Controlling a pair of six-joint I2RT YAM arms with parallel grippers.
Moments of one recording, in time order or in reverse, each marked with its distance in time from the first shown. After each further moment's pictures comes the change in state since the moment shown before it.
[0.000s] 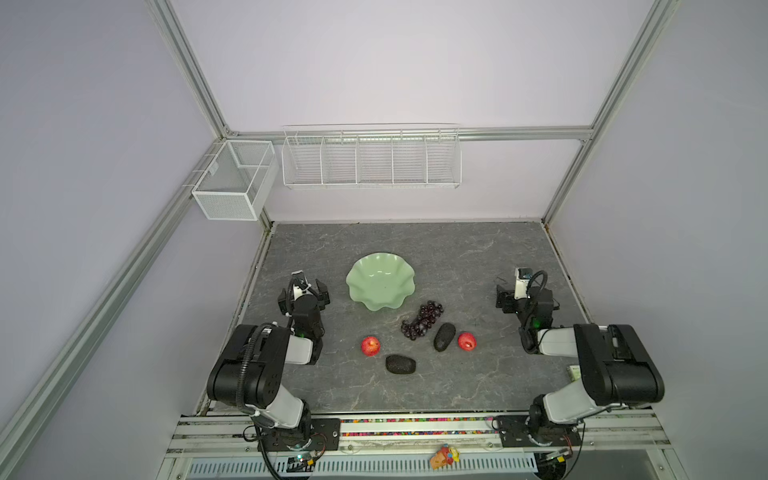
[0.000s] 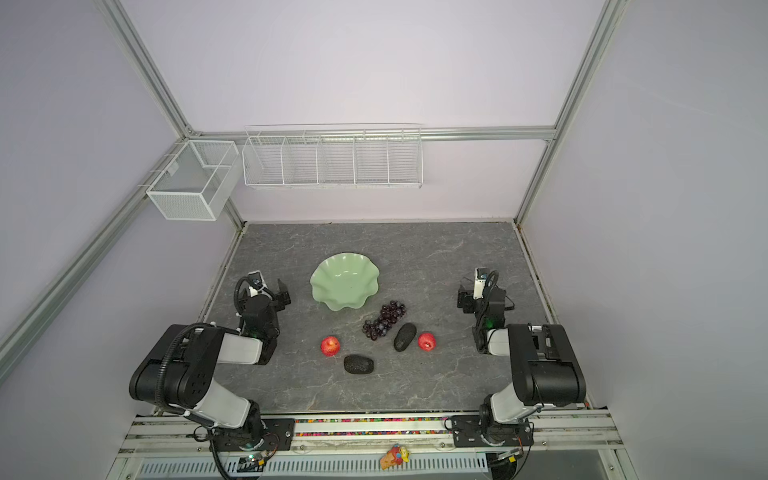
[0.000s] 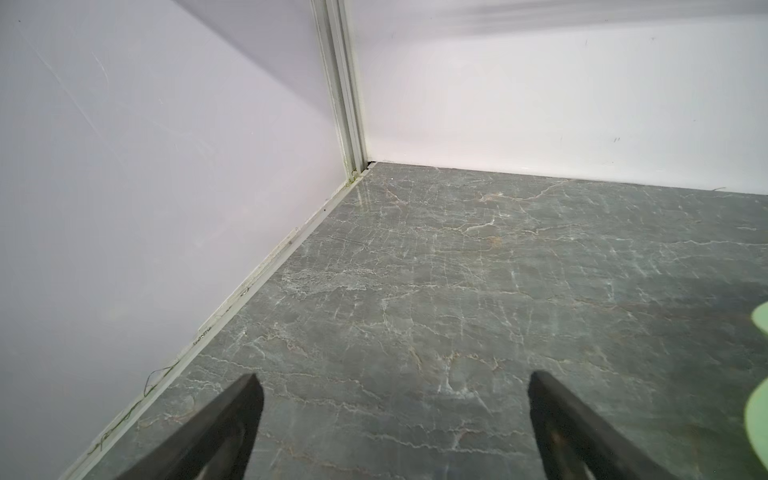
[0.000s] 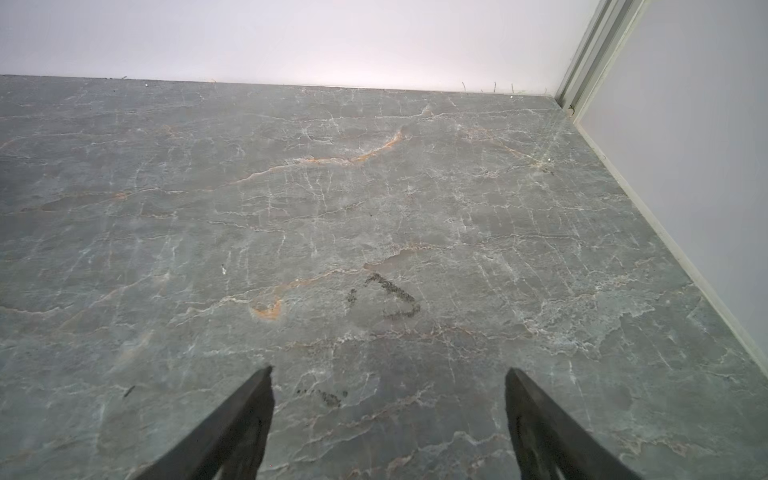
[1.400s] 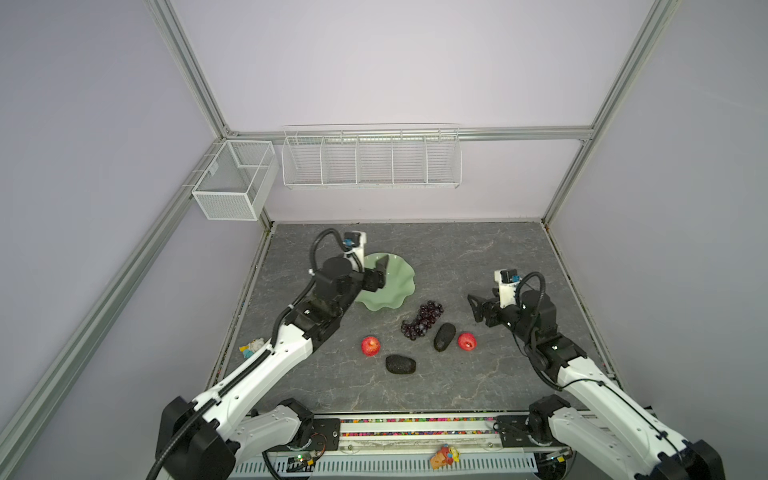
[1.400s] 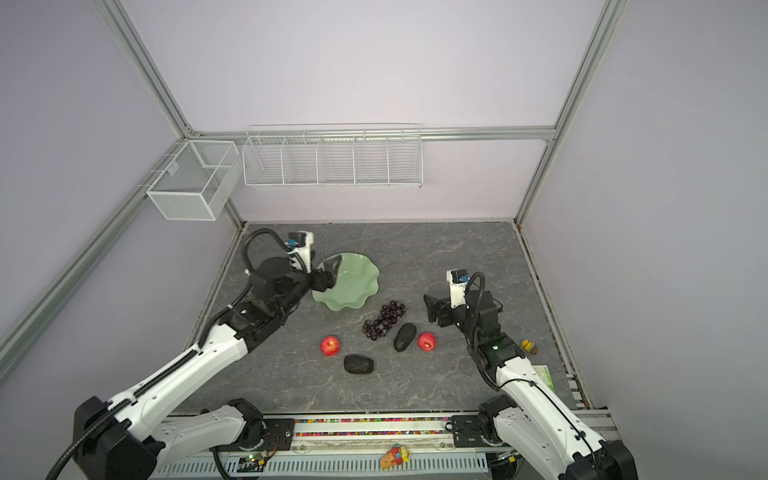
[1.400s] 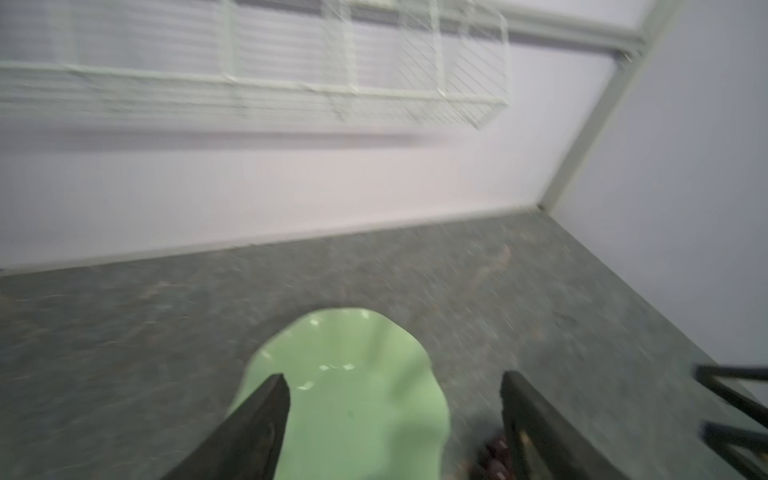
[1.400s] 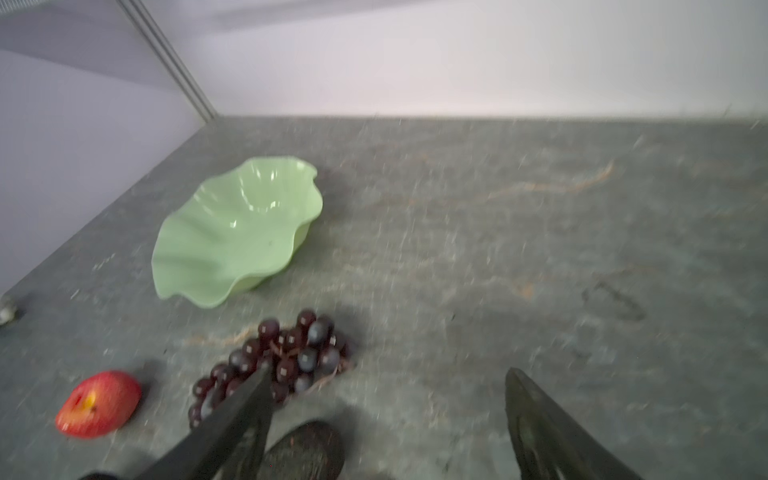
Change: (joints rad) left arm -0.542 -0.375 0.621 -1.120 0.392 -0.210; right arm 0.377 -0.690 0.058 -0.808 -0.113 0.235
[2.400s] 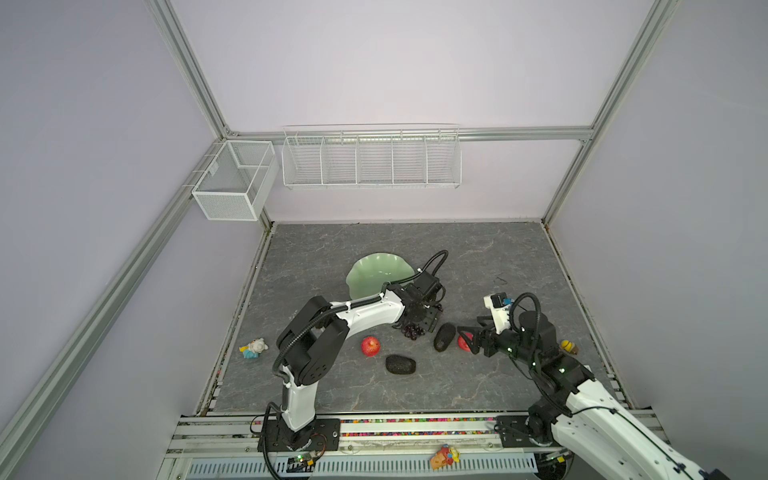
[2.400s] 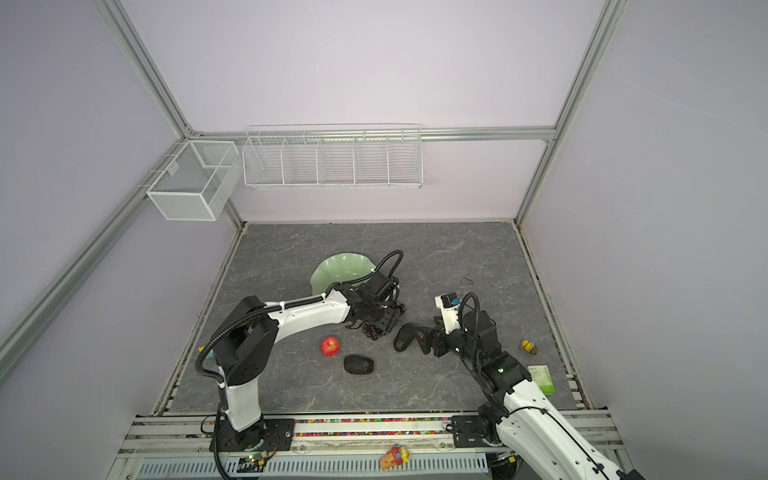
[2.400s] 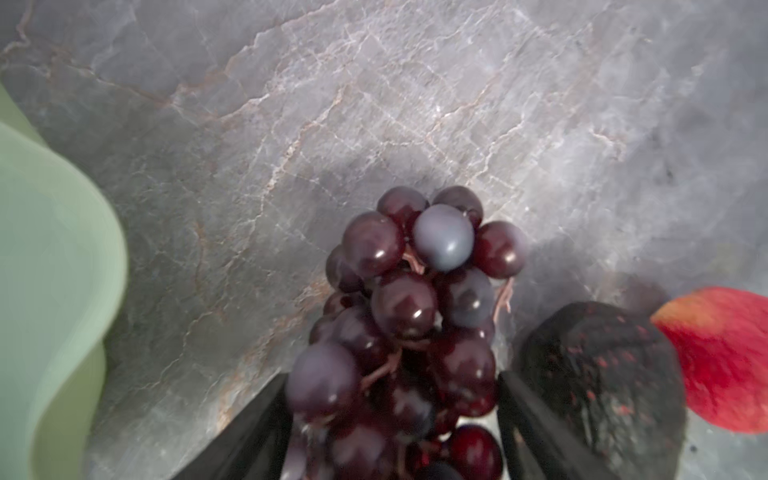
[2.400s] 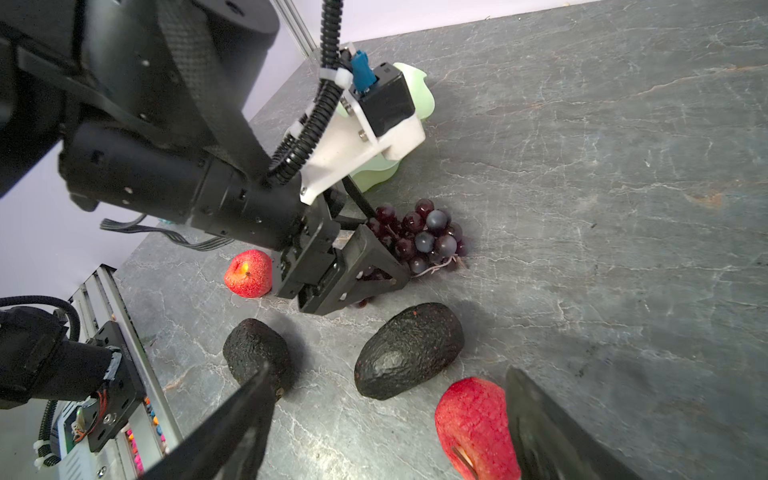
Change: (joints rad) left arm -0.210 0.733 0.386 -0.425 0.058 -0.049; right arm 0.111 -0.195 -0.060 -0.150 -0.174 0.080
